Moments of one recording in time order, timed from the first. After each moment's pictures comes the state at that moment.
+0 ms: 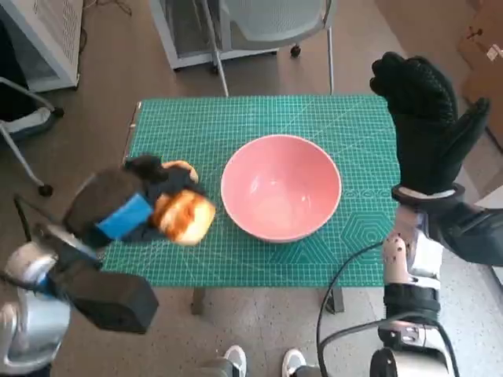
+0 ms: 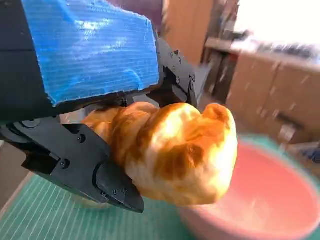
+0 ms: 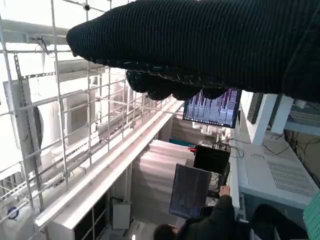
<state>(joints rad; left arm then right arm) -0.33 0.68 0.00 -0.43 0.43 0.04 -0.43 -0.70 -0.11 -0.24 0.48 0.40 -0.57 0.47</state>
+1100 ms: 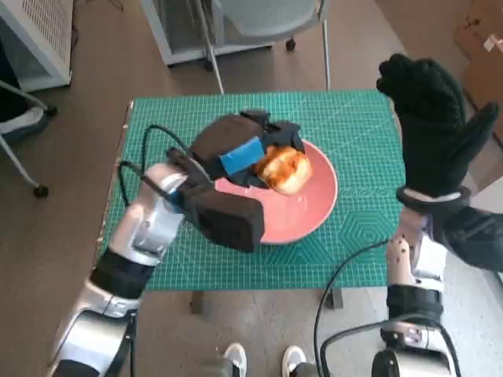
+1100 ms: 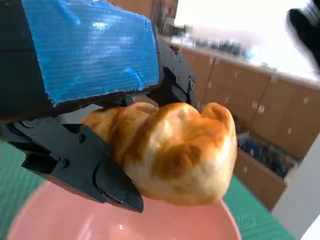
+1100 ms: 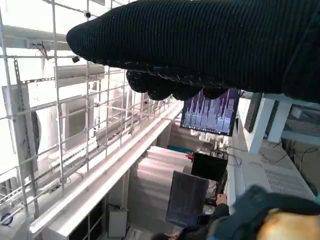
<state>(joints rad) -0.85 0.33 -0.35 0.44 0.55 -0.19 -0.29 -0.67 -0.12 -0.26 0.43 0.39 -0.58 0.46</state>
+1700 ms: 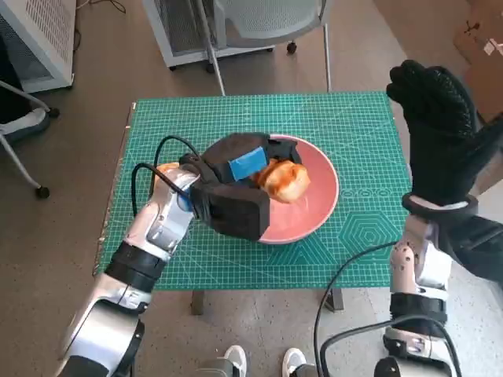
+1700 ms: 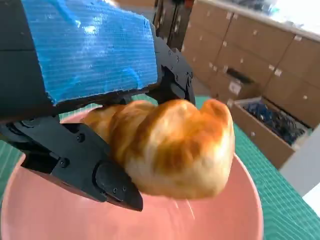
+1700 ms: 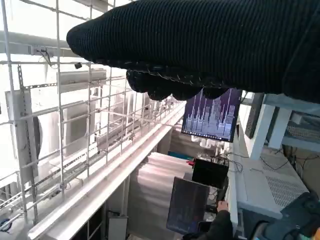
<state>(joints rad) -0.85 0.30 -0.36 0.52 0.49 -0.15 -0.39 -0.64 -0.12 -0.26 0.39 0.39 -0.57 0.43</state>
